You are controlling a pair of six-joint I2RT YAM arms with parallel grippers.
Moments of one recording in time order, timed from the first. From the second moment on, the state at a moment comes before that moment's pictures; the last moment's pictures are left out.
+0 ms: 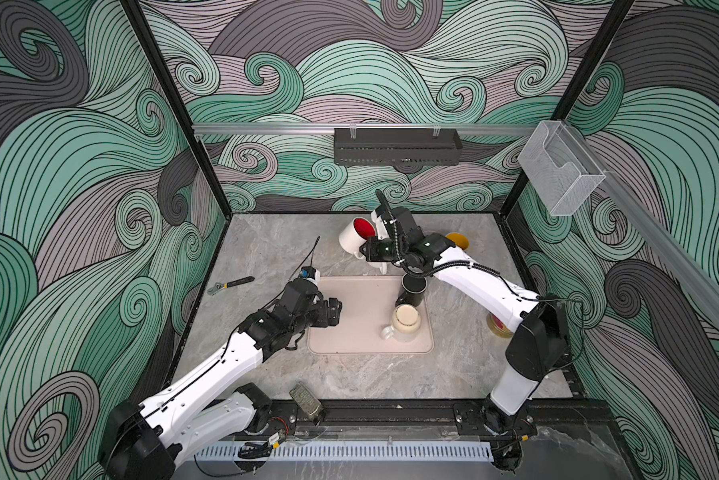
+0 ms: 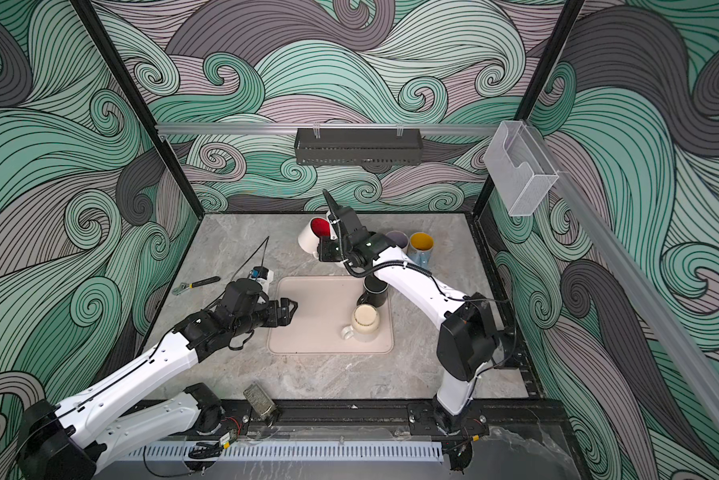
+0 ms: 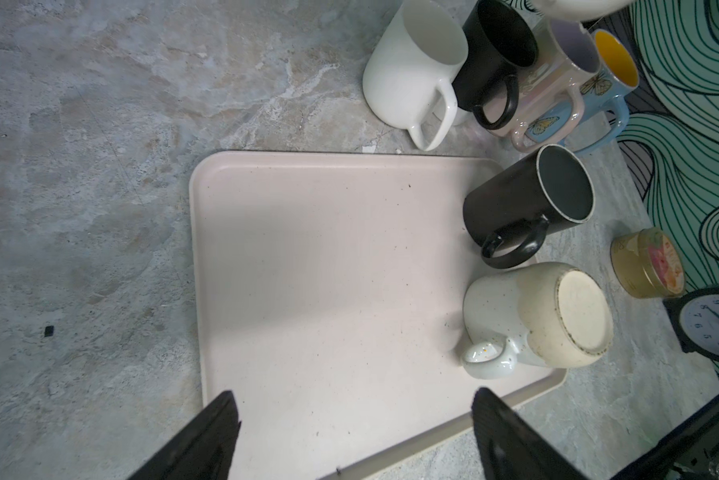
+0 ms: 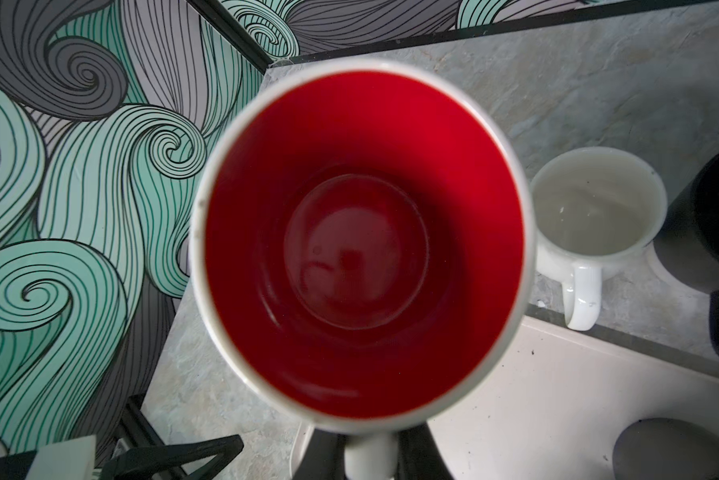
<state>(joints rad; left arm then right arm) -0.63 0.97 0.70 -0.47 -0.06 -0.54 0.69 1.77 1.63 -0.56 -0.09 0.51</state>
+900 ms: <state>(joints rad) -0.63 1.03 0.70 -0.44 -0.02 -0.56 0.71 2.27 2.02 -0.74 0.18 0.43</state>
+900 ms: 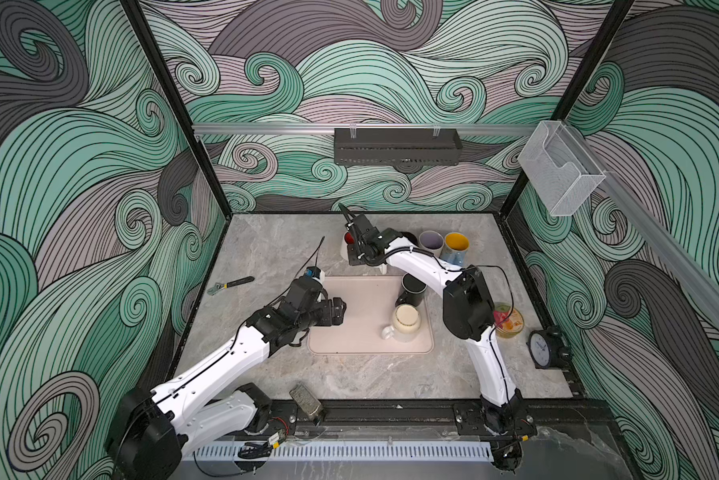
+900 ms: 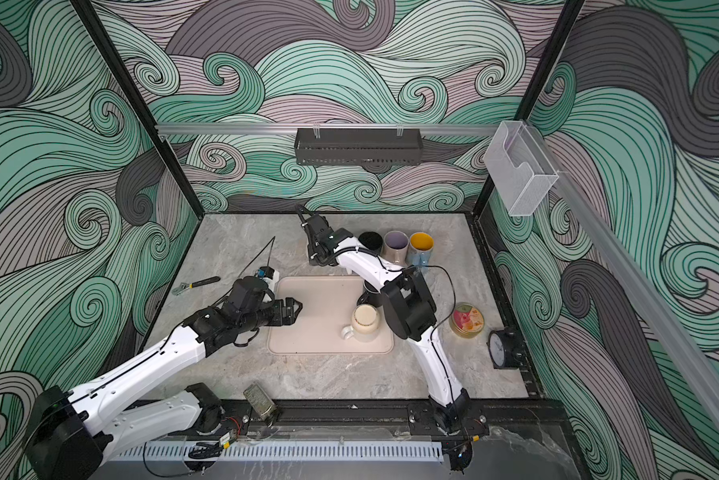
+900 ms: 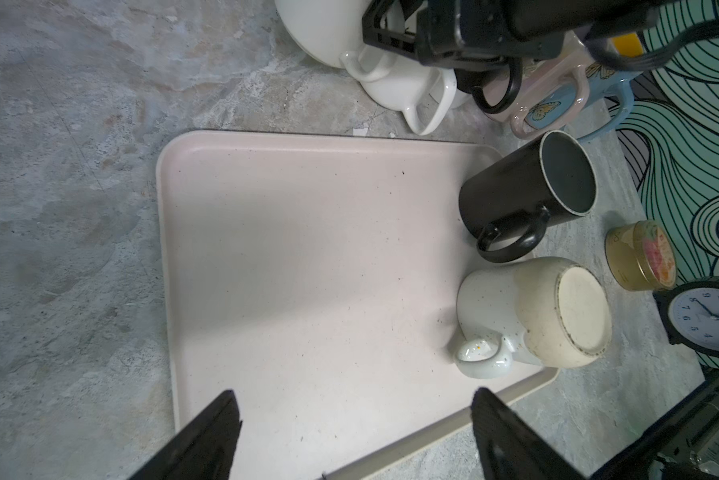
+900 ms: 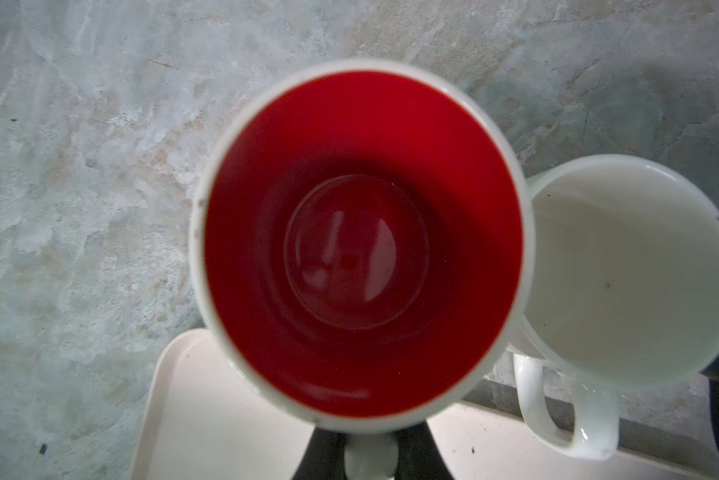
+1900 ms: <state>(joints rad) -0.63 0.98 0.69 -0.44 -0.06 -0.58 0.75 2.38 2.08 -0.77 0.32 0.47</state>
